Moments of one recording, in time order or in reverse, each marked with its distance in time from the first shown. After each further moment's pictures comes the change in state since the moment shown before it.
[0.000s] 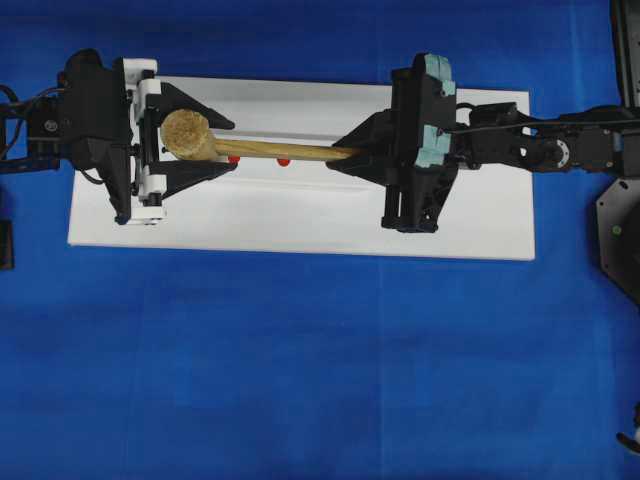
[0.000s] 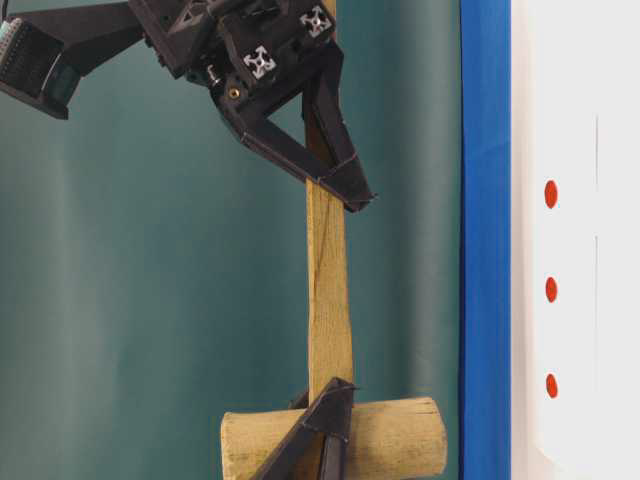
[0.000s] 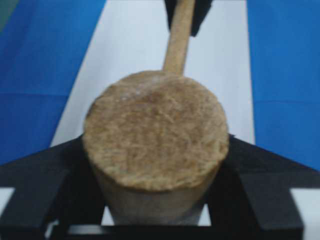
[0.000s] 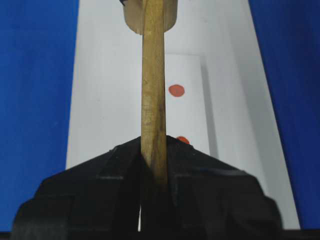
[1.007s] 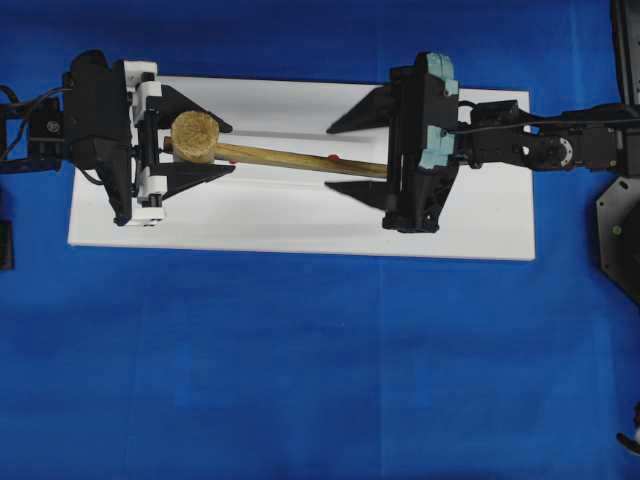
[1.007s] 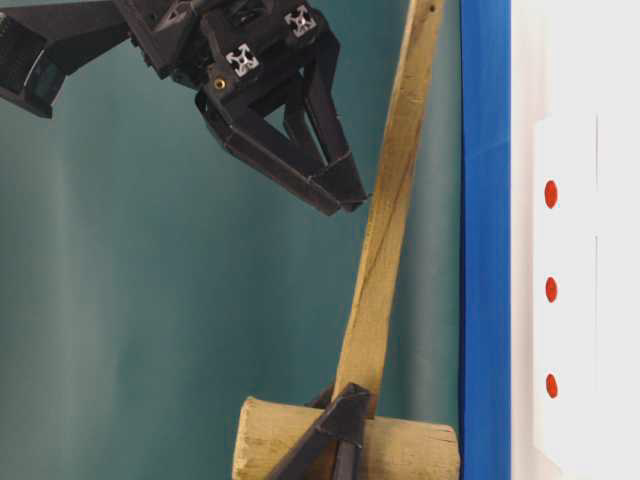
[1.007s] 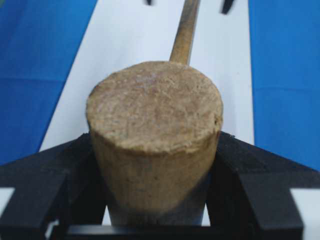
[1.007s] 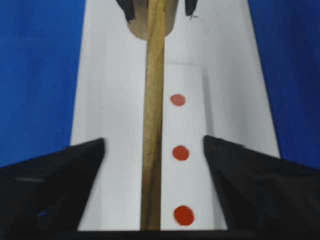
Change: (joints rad) left arm 0.002 0.000 0.000 0.000 0.031 -0.023; right arm 0.002 -0.011 -0.009 -0.017 0.008 -0.009
